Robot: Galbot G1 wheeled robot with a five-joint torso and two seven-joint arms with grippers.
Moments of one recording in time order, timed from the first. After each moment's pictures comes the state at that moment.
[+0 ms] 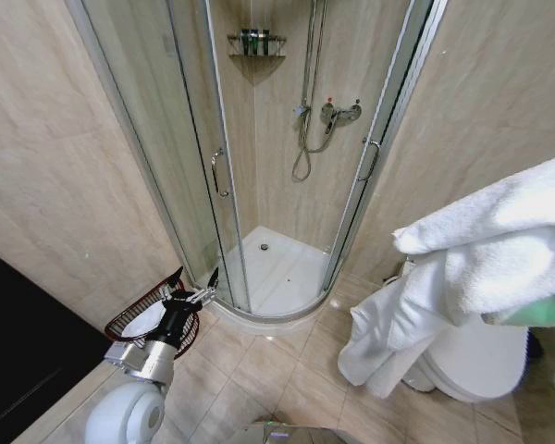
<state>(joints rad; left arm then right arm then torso) 1.75 -1.46 -0.71 -2.42 -0.39 0.09 0.16 -1.54 1.17 1.32 2.50 0.76 0.30 -0.06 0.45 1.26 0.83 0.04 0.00</state>
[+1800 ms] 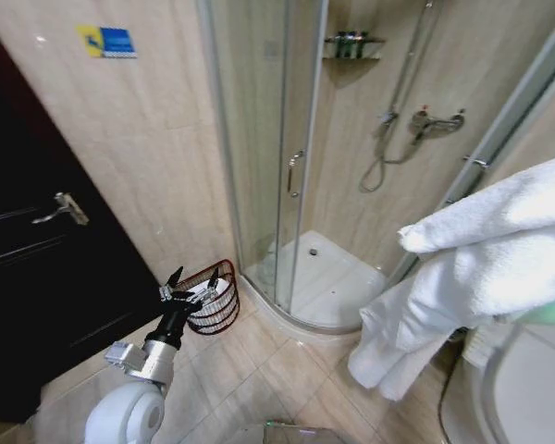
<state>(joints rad) 1.75 -1.46 -0.71 -2.42 -0.39 0.09 0.16 -1.54 1.15 1.37 2.50 0.78 0.32 -0.08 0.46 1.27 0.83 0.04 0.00</state>
